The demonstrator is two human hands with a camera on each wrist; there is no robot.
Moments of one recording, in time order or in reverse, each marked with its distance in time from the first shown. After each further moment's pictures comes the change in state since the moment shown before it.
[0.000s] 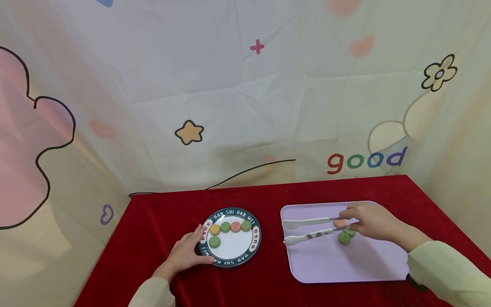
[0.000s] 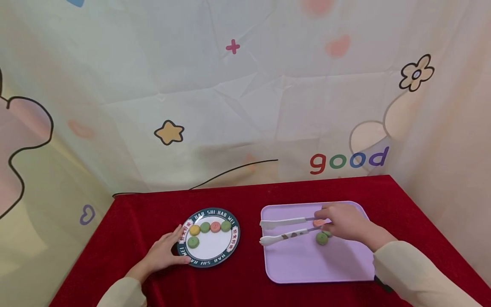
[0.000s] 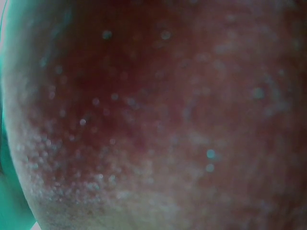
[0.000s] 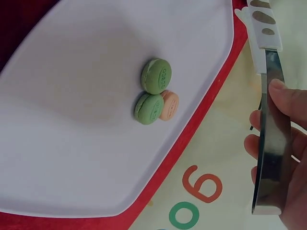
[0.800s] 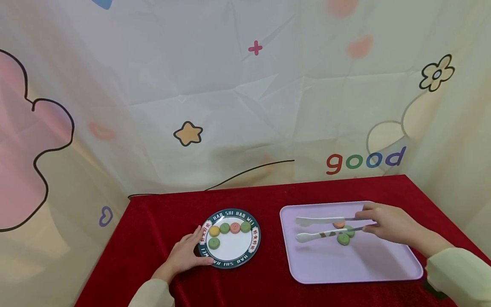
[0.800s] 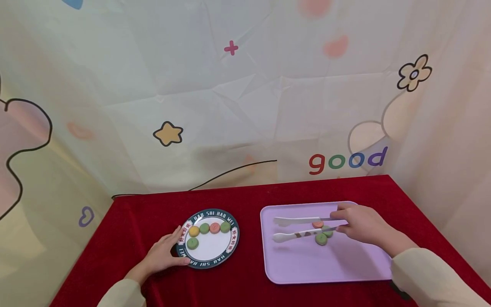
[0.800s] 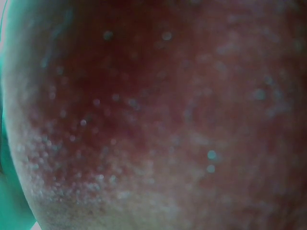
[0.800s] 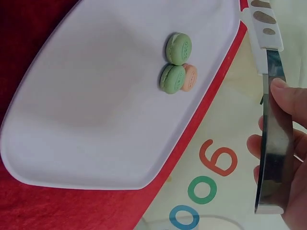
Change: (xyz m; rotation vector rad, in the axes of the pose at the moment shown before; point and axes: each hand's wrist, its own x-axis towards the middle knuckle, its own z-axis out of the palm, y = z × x) left_hand -0.001 0.000 0.000 0.006 0.011 0.013; right_hand -0.026 0.019 -0.006 0.000 -0.014 0.092
